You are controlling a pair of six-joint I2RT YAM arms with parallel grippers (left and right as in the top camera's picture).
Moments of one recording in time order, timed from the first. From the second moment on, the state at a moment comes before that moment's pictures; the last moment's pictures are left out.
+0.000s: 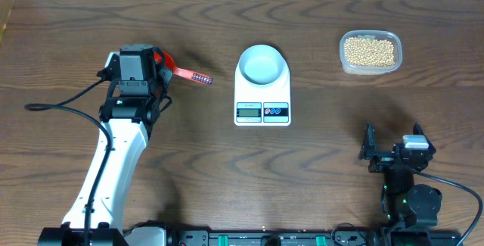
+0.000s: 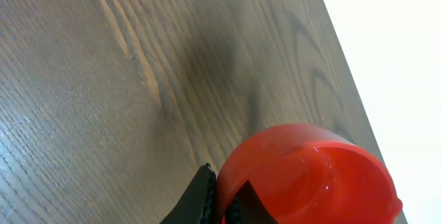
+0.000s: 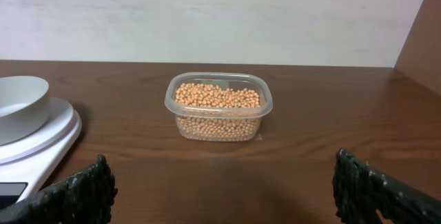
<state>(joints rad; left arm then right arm) -0.03 1.37 0.97 -0.43 -0.14 -1.09 -0.02 0.01 0.01 -0.07 0.03 -0.03</state>
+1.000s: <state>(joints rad) -0.03 1.37 0.97 -0.45 -0.14 -1.09 -0.02 0.31 0.01 0.37 -0.13 0.02</state>
